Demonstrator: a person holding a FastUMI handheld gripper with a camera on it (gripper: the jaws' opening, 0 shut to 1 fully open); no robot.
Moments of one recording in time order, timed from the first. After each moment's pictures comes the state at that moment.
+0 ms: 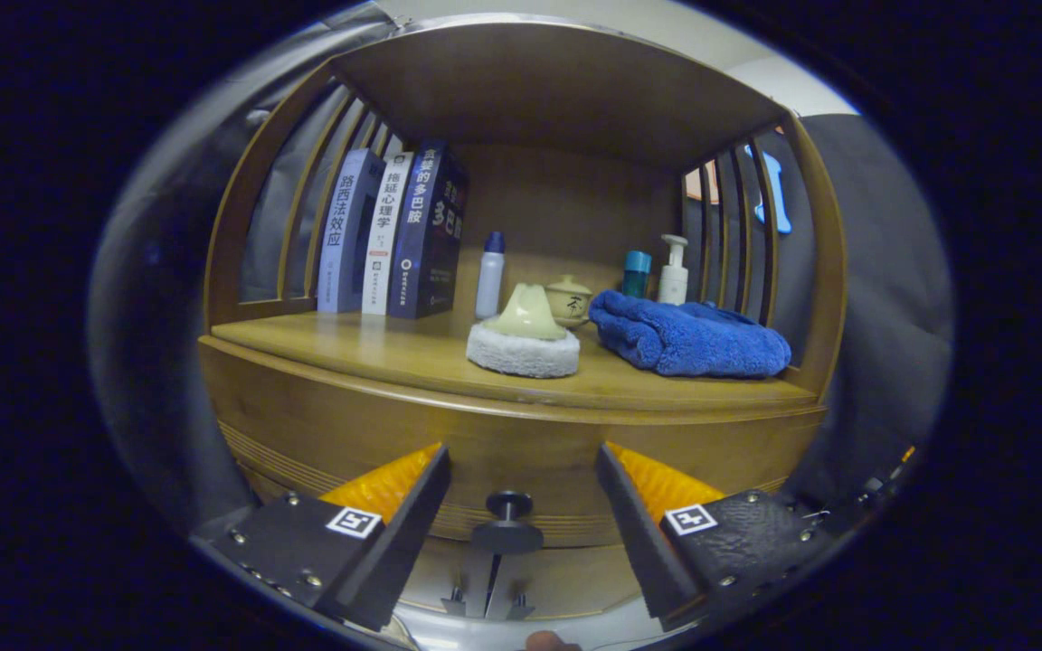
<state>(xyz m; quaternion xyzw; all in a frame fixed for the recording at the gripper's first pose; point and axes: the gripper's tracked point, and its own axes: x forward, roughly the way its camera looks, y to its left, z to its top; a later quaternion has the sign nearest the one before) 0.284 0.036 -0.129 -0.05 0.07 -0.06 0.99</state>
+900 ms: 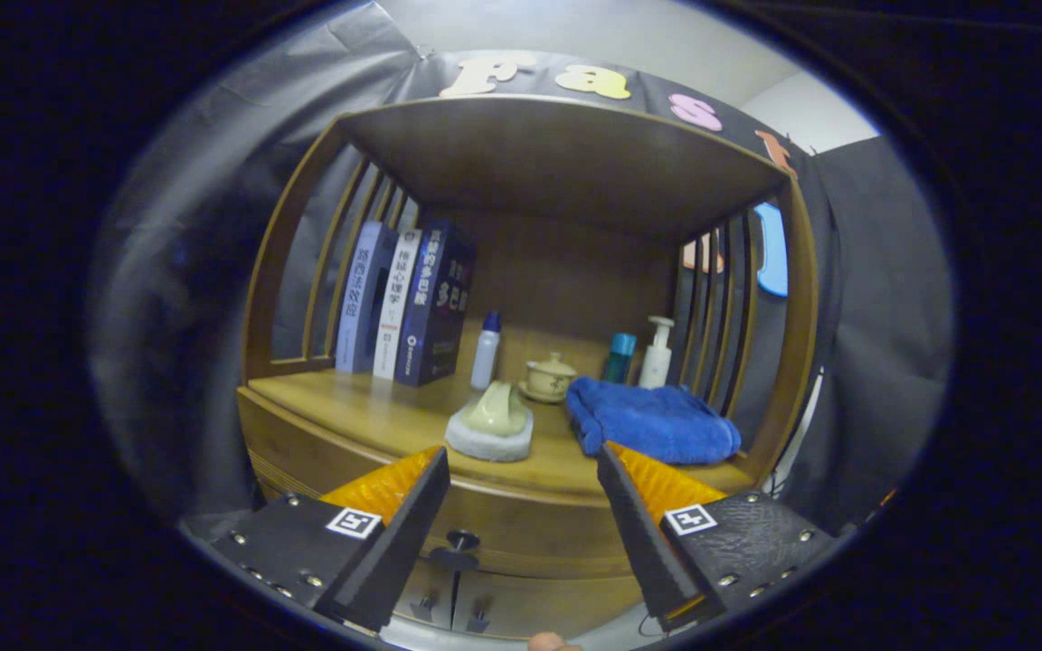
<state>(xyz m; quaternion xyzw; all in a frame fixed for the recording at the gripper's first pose) 0.252 0.009 -0.020 -0.08 -0.02 0.01 1.00</state>
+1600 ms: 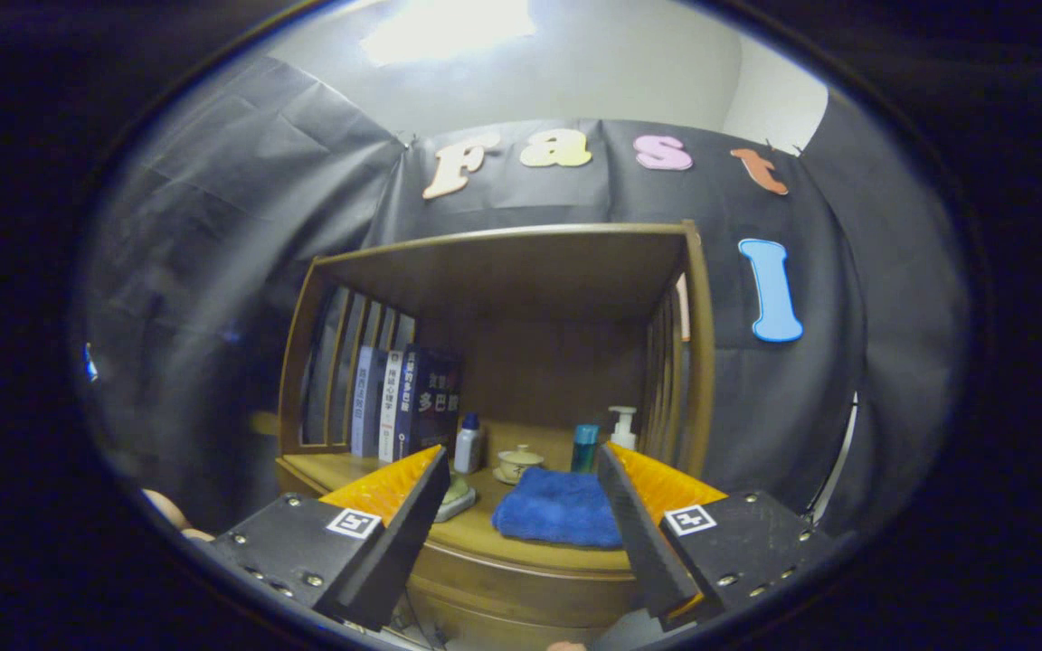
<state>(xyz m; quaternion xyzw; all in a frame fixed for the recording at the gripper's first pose) 0.199 -0.134 0.072 0.00 -0.14 0.11 0.98</state>
